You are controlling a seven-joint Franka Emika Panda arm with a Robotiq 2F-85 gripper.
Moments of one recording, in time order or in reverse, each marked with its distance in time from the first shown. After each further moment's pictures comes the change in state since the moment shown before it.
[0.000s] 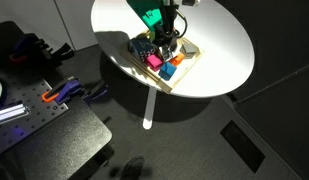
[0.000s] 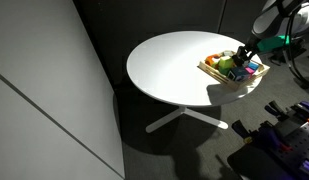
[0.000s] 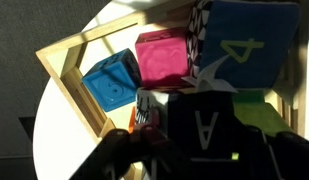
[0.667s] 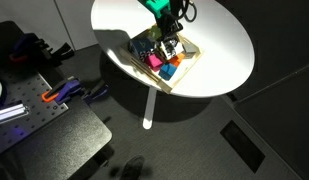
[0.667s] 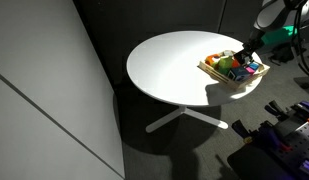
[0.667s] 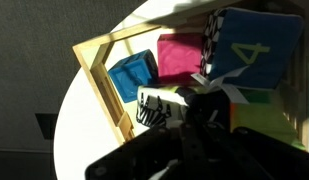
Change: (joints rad) arm 0.127 -0.062 -0.136 0.016 -0.111 -0.128 0.056
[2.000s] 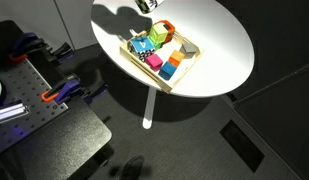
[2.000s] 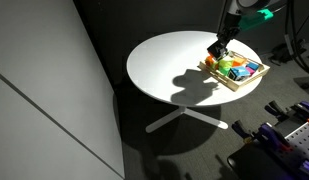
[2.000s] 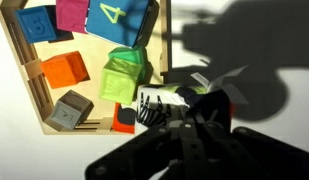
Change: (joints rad) arm 0.106 -0.143 0.191 0.067 0.004 -0.206 0.032
